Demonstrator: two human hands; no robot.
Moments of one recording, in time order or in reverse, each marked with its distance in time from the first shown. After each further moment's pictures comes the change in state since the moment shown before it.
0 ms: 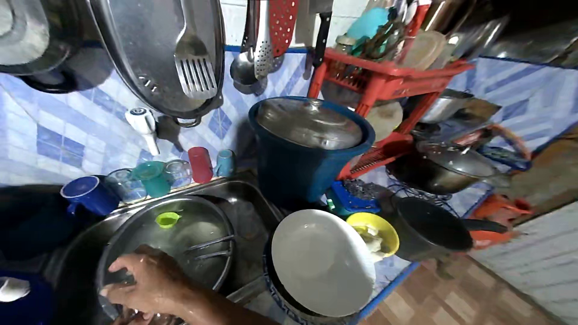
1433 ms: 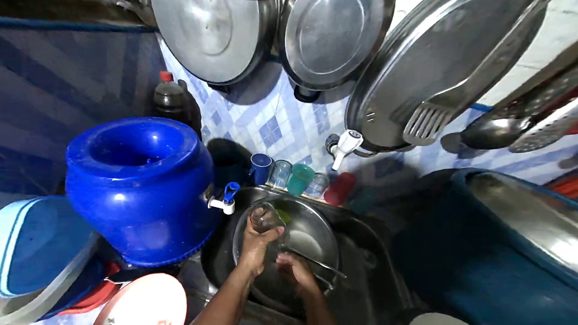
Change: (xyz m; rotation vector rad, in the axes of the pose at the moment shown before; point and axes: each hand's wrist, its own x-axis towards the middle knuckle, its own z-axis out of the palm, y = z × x) left_hand 0.071 0.054 0.016 -0.341 0.358 0.373; right_hand 0.028 0.140 0.041 0.577 0.174 0.736
